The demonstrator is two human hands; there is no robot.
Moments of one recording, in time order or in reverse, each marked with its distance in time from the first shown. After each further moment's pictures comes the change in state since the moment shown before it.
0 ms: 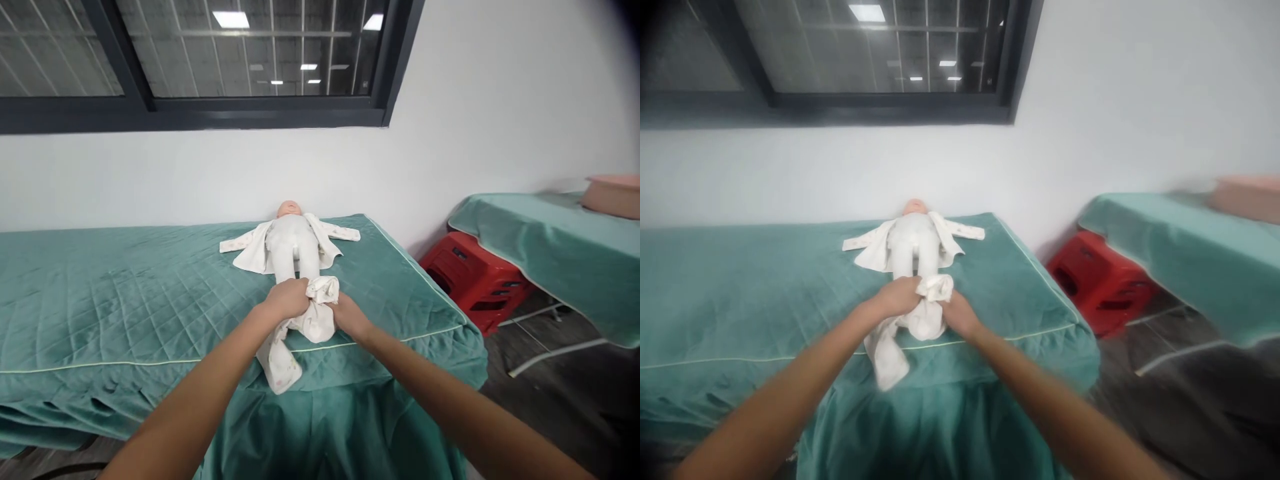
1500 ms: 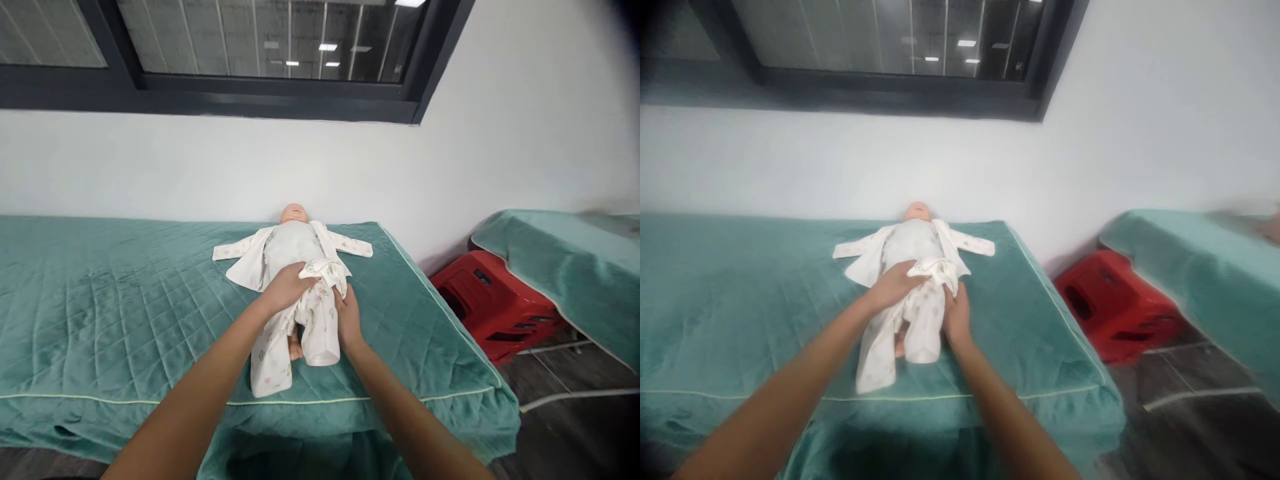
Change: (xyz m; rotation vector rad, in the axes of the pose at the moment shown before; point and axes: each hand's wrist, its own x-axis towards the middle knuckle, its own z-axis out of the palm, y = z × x) left_hand 0.066 -0.014 -0.035 -0.576 0.177 0.068; right_hand 0.077 0.012 -0.001 0.051 0.347 -0.001
